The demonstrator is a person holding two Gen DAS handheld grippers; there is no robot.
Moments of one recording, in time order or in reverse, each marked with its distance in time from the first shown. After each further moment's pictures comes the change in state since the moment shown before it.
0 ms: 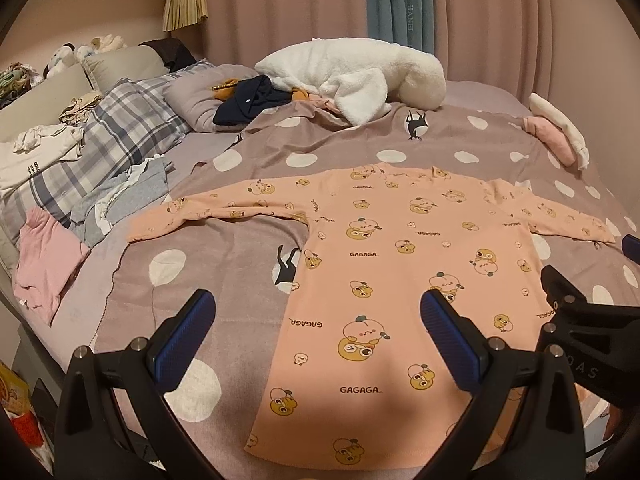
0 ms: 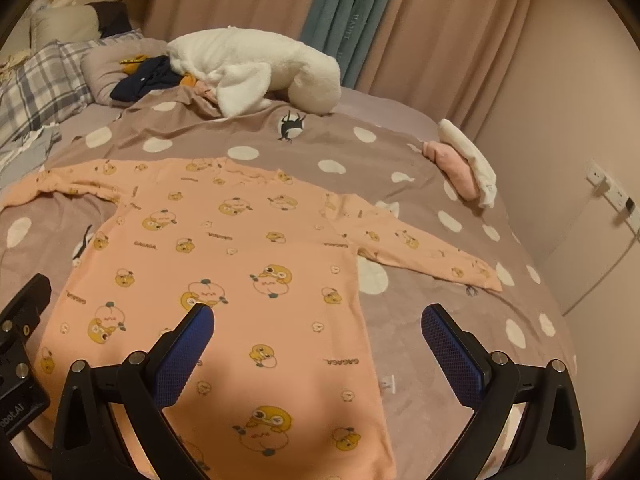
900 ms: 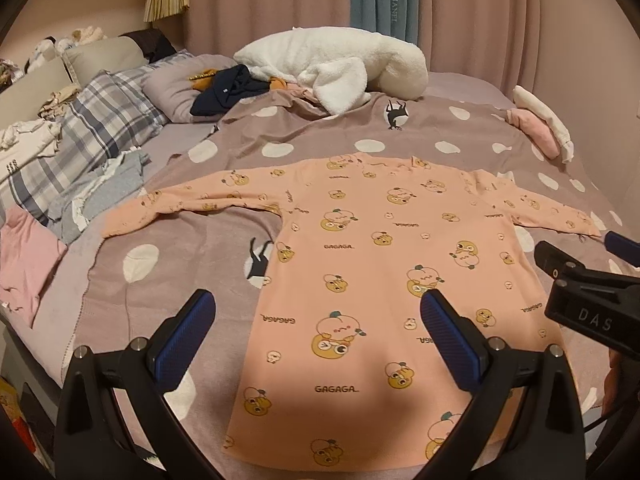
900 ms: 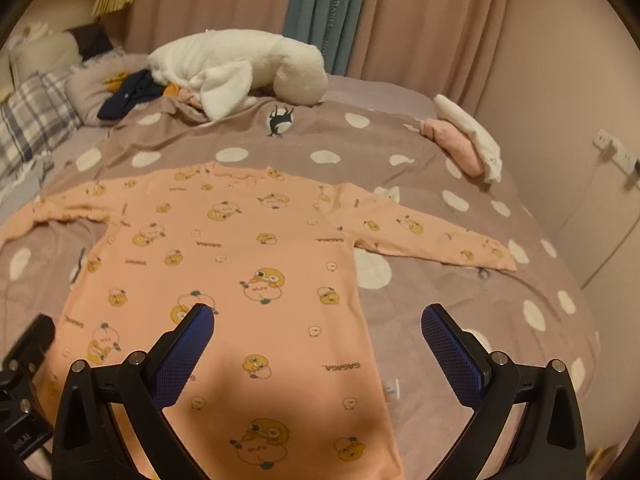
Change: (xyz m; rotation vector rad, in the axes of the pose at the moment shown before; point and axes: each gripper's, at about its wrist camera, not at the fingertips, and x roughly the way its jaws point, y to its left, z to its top) left arm 0.008 -0.008 0.000 0.004 0.039 -0.080; right arm 0.015 -0.026 0.001 0.117 0.028 0.076
